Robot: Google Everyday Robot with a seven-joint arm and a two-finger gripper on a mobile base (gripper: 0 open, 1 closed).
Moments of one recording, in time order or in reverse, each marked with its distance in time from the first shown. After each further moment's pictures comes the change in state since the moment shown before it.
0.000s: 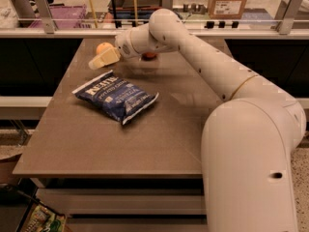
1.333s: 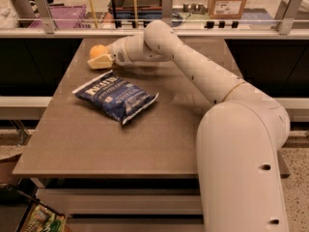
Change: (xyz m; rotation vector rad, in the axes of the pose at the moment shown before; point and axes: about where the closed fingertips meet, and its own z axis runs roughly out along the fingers) arm 0.014 0.010 0.034 -0.053 -0.048 0.005
